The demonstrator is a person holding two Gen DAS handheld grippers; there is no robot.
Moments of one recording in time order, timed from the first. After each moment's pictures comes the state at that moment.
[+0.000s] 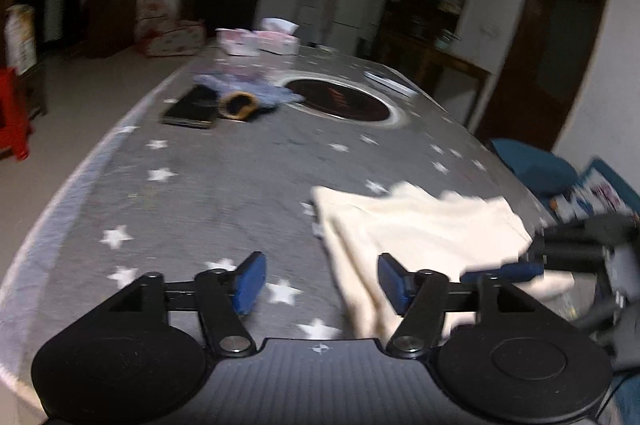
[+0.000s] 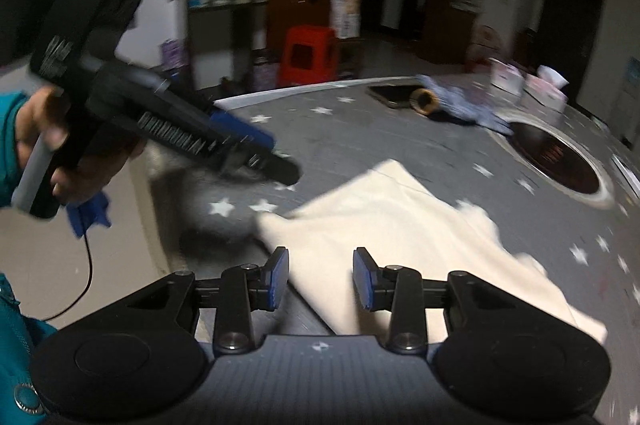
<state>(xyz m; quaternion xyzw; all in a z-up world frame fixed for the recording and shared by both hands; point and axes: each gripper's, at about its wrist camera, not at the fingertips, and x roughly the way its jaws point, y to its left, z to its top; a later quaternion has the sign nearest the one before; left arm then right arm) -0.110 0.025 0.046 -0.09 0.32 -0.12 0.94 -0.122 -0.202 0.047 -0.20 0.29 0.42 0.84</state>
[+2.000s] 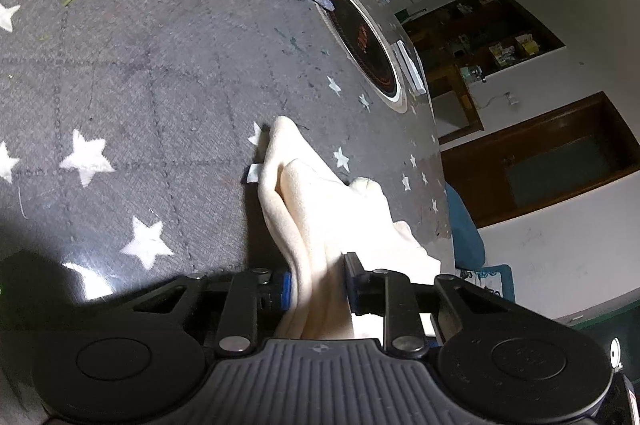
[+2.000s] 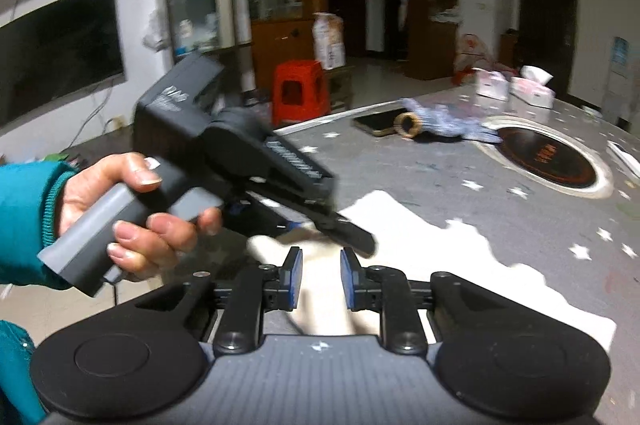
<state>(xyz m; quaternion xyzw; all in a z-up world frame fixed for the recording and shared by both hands) -0.030 0.010 -0.010 -0.40 0.44 -0.15 0.79 -0.106 -0.234 0.061 -0.10 0.28 0.39 0.87</state>
